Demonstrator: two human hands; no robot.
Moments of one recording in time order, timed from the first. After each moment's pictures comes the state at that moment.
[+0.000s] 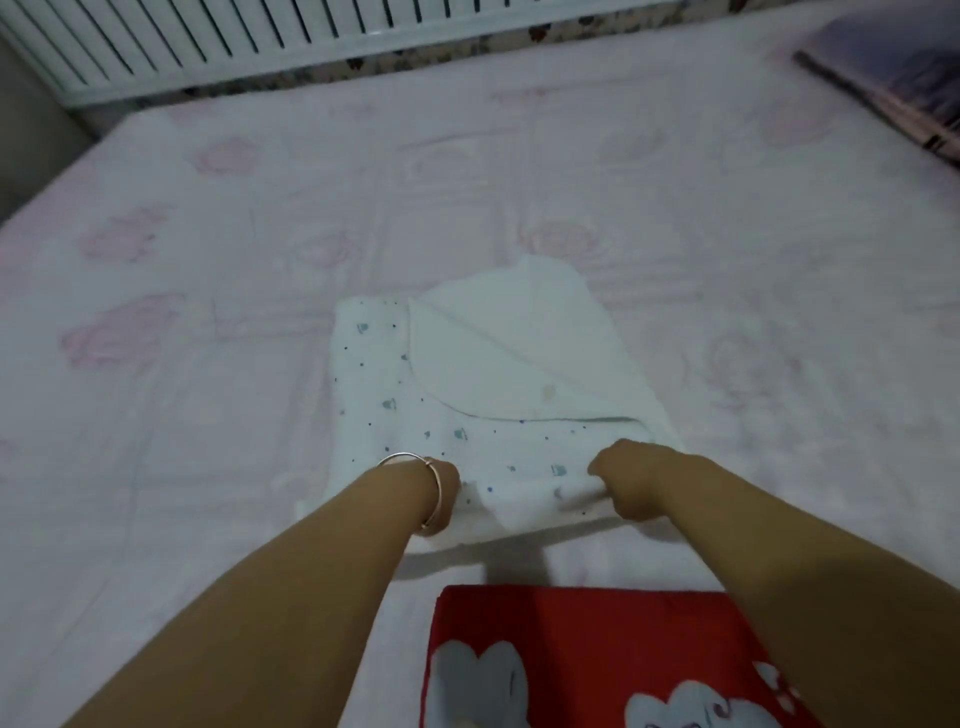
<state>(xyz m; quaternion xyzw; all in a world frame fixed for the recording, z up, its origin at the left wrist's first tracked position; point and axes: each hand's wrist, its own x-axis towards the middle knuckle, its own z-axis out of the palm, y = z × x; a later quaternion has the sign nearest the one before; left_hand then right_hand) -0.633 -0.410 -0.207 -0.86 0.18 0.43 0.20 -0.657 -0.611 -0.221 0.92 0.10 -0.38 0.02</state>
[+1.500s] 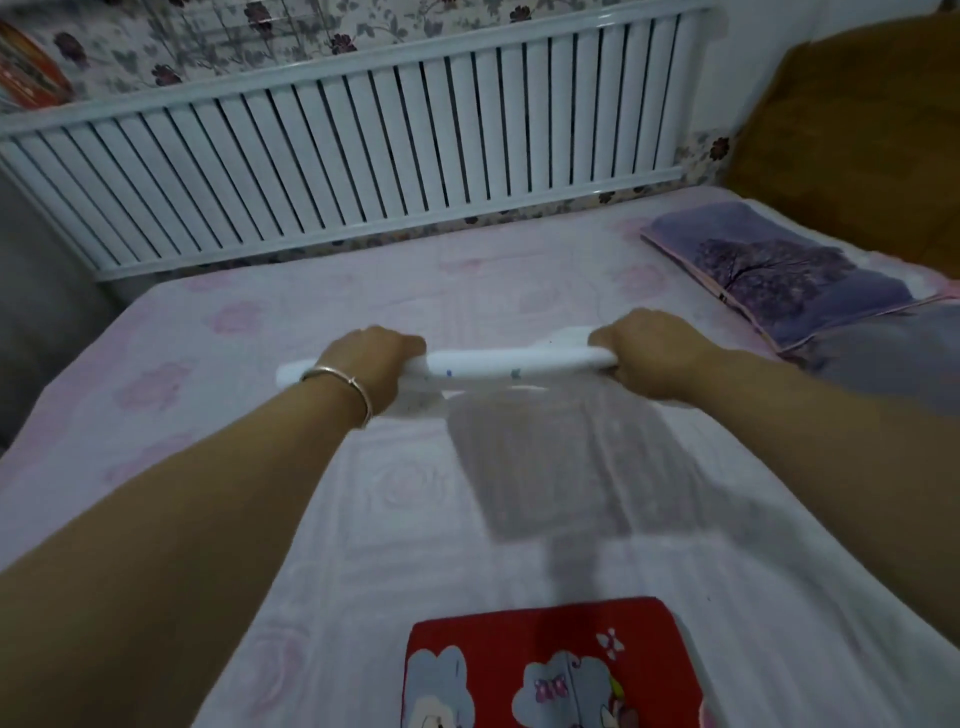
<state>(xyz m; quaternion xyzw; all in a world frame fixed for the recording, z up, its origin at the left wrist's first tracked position) -0.656 -0.455 0.112 -0.97 0.23 -0.02 0.06 -0.713 -0.714 0.100 1.00 0.05 0.00 -0.02</state>
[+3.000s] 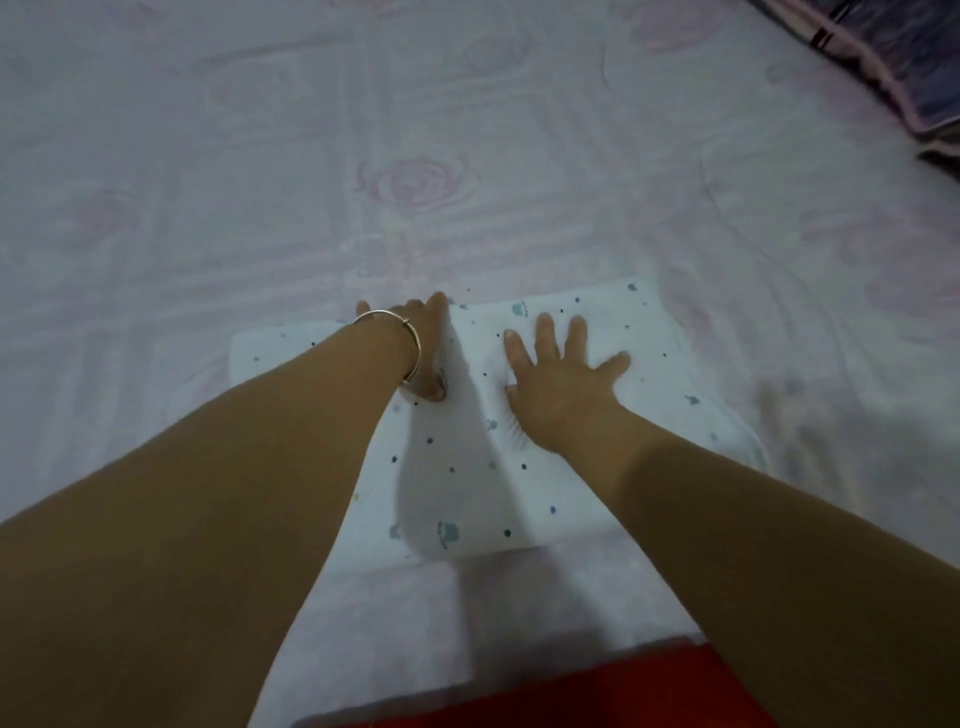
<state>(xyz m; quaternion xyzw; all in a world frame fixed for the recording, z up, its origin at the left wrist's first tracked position) -0.481 -0.565 -0.266 -0.92 0.22 0.29 0.15 -0.580 -0.686 -0.295 0.96 -0.11 -0.26 -0.02</state>
